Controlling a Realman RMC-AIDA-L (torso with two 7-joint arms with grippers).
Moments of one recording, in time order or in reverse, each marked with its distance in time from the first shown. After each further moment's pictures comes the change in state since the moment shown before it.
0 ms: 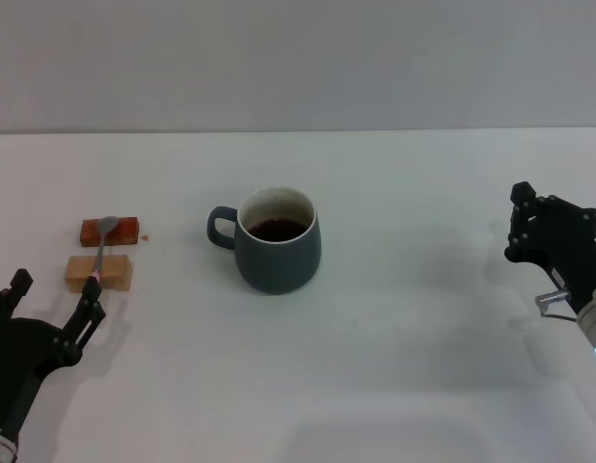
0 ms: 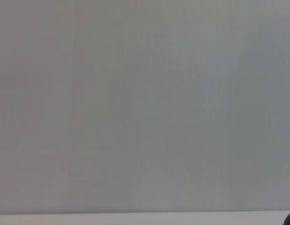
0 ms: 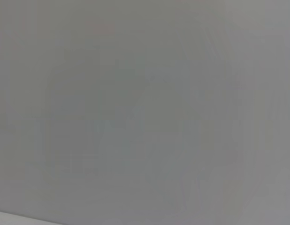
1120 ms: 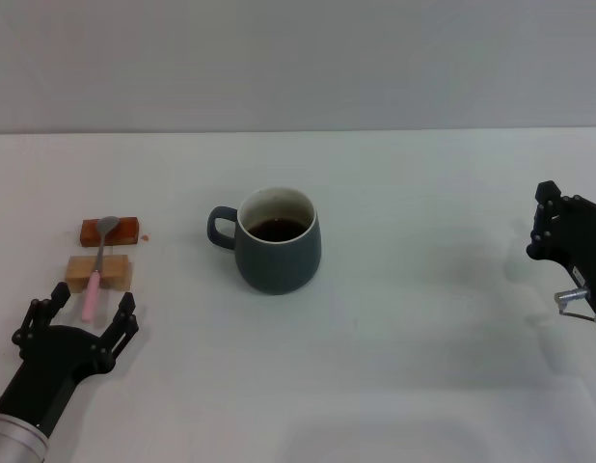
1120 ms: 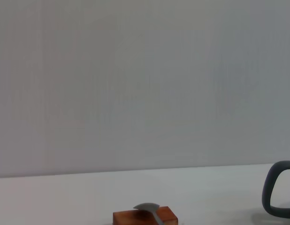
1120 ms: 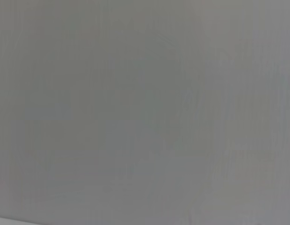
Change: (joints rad) left arm -0.029 -0.001 0.024 -0.046 -0.015 -0.171 0.060; right arm -0.008 0.000 0.049 -0.021 0.000 -0.001 0.000
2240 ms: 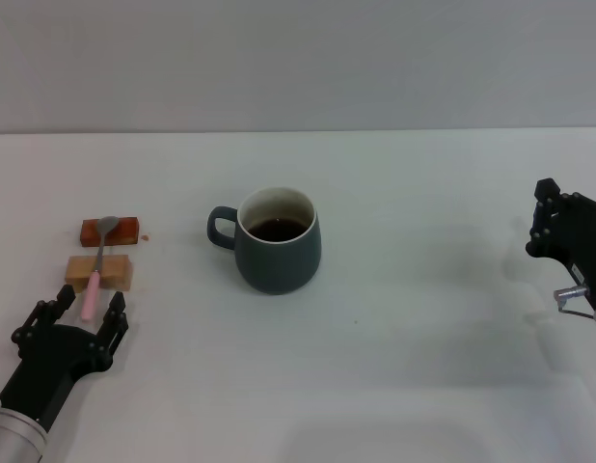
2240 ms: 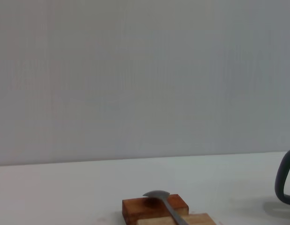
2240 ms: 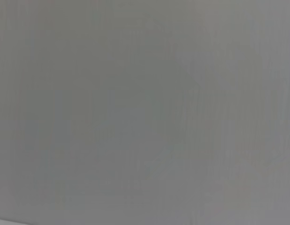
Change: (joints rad) left arm -0.022 0.003 -0.003 0.010 -0.025 -0.047 0.001; right arm 0.006 0.000 0.001 -0.001 0.000 0.000 0.000
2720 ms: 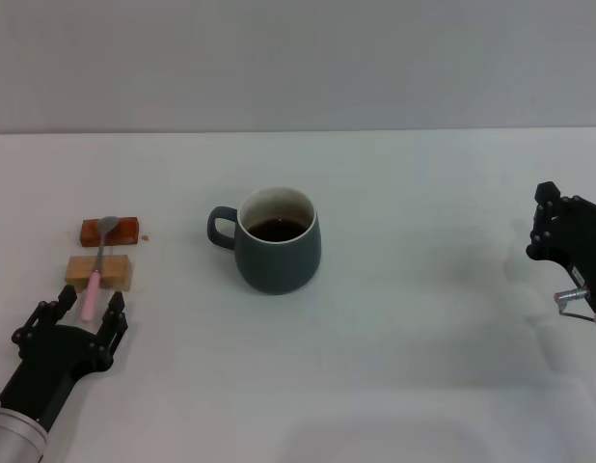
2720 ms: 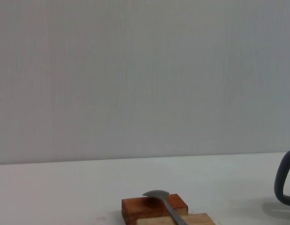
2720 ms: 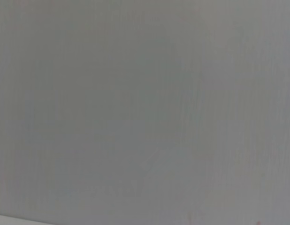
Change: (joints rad) left arm 0.001 0.000 0.000 -0.002 0.000 0.000 -0.007; right arm -0.004 0.000 0.000 0.000 0.000 0.007 0.000
